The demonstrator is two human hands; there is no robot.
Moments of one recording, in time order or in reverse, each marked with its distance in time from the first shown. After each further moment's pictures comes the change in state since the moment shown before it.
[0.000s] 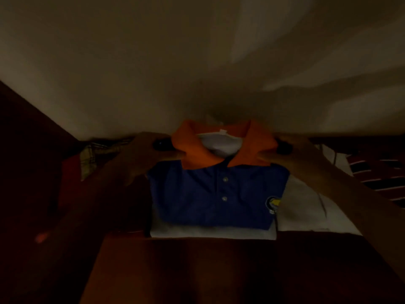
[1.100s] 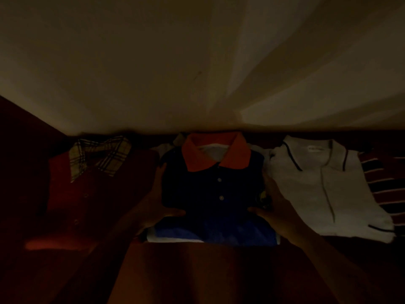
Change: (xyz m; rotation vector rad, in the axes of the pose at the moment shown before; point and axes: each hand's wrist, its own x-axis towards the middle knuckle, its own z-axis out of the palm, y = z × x) left_hand -0.011 -0.114 0.063 0.255 -0.174 -0.125; right_hand -0.039 0.126 0.069 -0.169 -0.087 0.314
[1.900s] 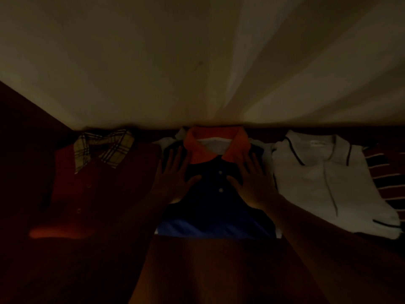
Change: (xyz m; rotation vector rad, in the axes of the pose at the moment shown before) left_hand 0.064 -0.013 0.030 0.779 0.084 -0.034; right_hand 0.055 -0.028 0.034 -0.834 -0.038 -0.152
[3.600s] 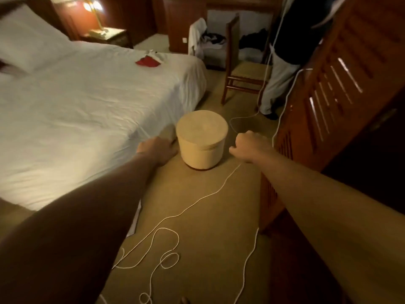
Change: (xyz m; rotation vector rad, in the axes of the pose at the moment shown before) left_hand -1.069 0.123 -0.105 -0.618 0.394 -1.902; right_hand -0.767 -0.543 -0.200 -0.658 -0.029 -1.765
